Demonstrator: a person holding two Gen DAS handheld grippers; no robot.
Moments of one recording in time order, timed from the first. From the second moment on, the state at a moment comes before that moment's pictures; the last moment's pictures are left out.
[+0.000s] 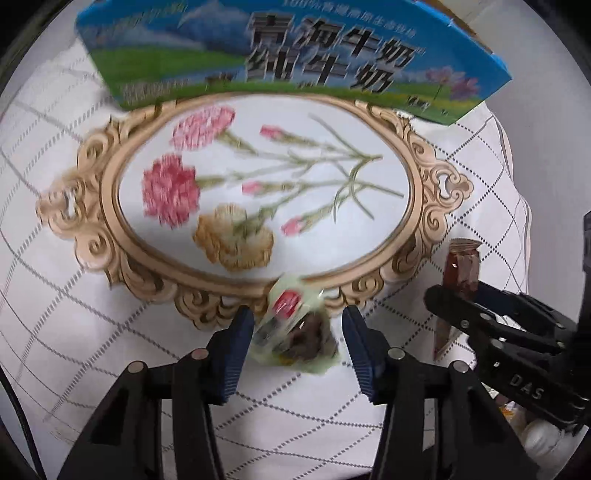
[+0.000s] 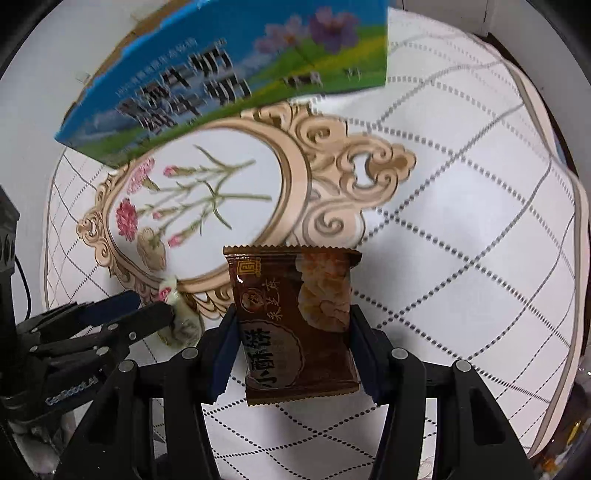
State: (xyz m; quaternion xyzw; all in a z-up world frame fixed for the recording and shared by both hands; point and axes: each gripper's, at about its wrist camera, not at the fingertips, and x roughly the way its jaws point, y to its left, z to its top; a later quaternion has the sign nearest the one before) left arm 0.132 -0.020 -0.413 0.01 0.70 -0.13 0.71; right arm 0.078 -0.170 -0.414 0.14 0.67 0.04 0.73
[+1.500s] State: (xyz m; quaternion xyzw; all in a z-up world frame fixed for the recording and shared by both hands) left arm 0.147 -0.036 -0.435 -0.10 0.78 -0.19 0.58; right arm 0.109 -0.188 -0.366 0.17 0.63 0.04 0.76
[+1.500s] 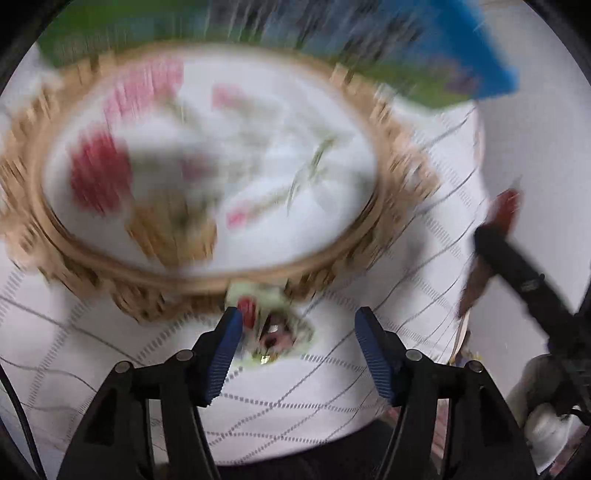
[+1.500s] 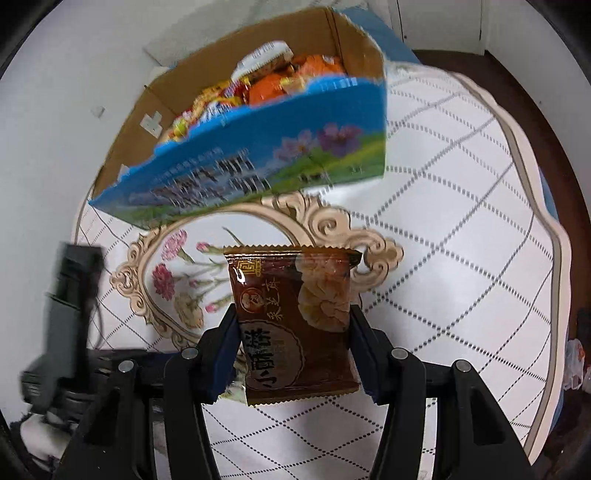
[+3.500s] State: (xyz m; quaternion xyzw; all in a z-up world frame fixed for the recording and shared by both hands) left arm 0.317 -0.010 -0.273 -0.10 0.62 -0.15 0.76; right arm 0.252 -0.174 -0.282 0.15 0.56 0.09 0.81
